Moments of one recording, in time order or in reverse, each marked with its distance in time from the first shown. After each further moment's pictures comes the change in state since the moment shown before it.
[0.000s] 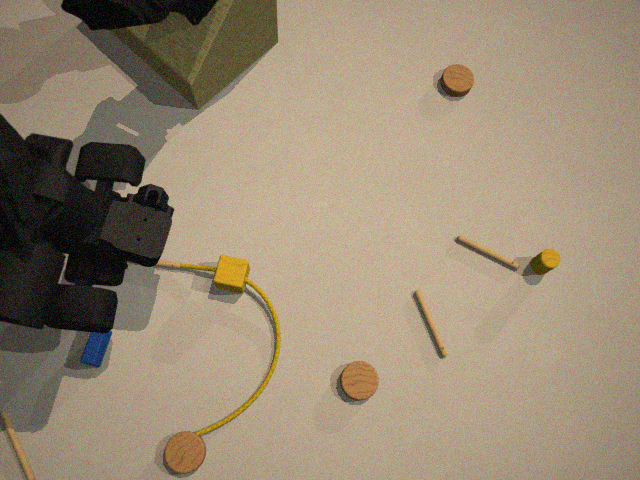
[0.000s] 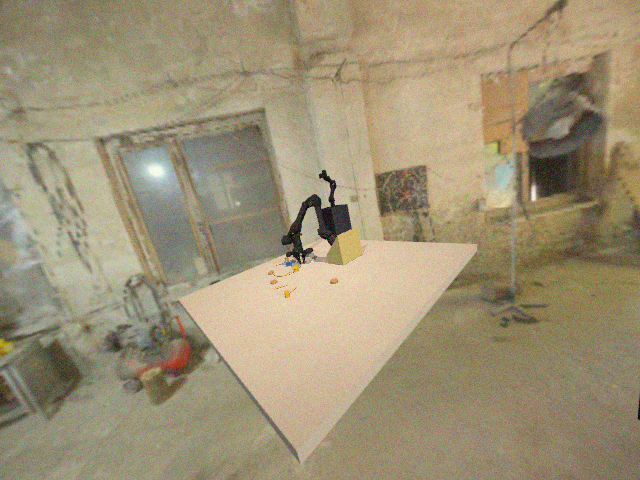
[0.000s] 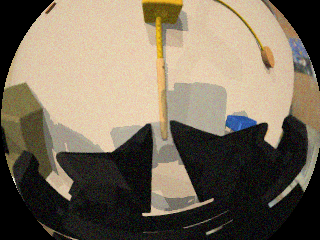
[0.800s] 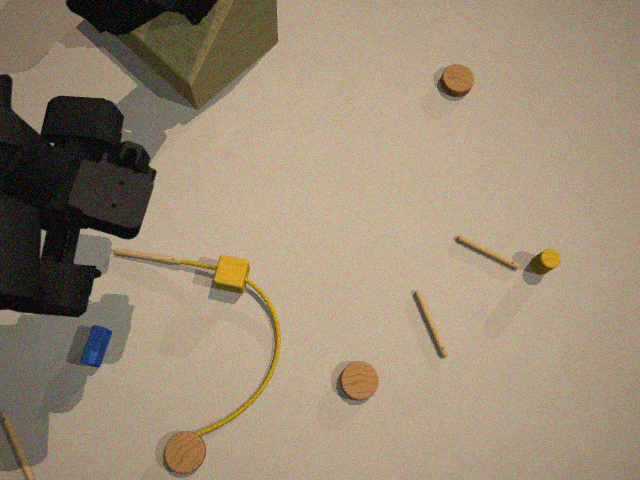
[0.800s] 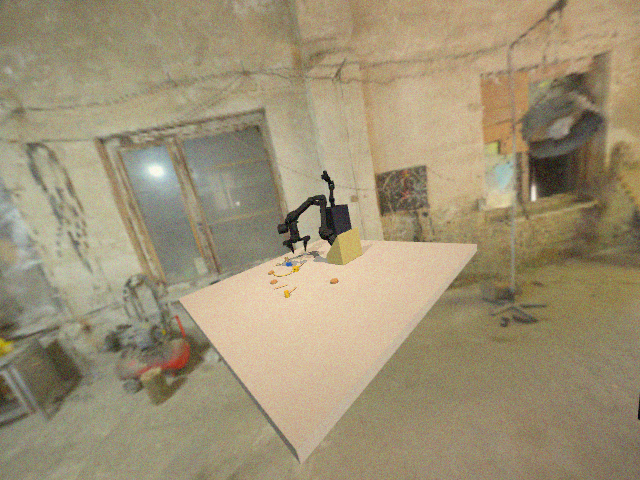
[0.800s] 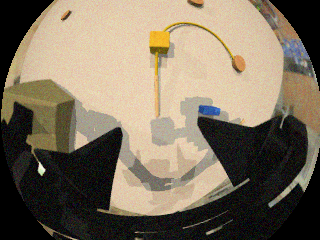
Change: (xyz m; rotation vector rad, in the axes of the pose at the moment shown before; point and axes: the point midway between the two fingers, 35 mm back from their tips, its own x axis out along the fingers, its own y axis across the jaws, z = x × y) arm -0.087 0.003 0.009 -0.005 -0.006 0.014
